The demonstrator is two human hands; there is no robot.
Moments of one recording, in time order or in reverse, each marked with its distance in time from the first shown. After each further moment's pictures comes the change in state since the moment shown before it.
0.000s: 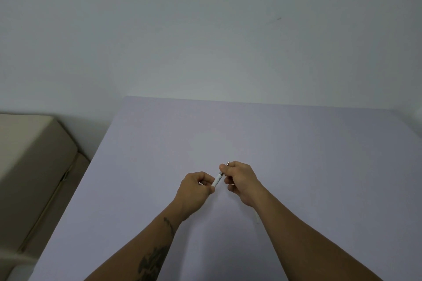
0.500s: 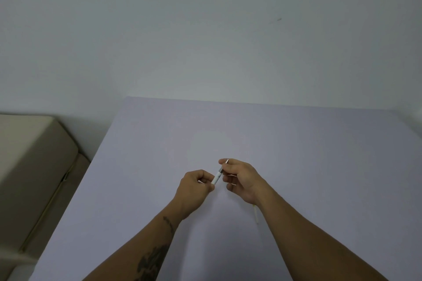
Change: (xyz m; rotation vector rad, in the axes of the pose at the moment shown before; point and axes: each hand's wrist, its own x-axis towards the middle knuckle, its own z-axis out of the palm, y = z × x) left_hand 0.001 0.004 -0.002 -0.019 0.019 0.013; right_hand -0.002 -0.008 -0.010 0.105 -0.155 0.043
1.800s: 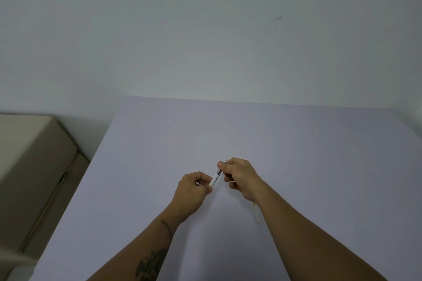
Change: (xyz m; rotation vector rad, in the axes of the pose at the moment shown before) left_hand -0.001 -0.011 -0.004 -0.026 -0.004 -0.017; right_hand 0.009 0.001 0.008 -0.211 0.119 -0.051
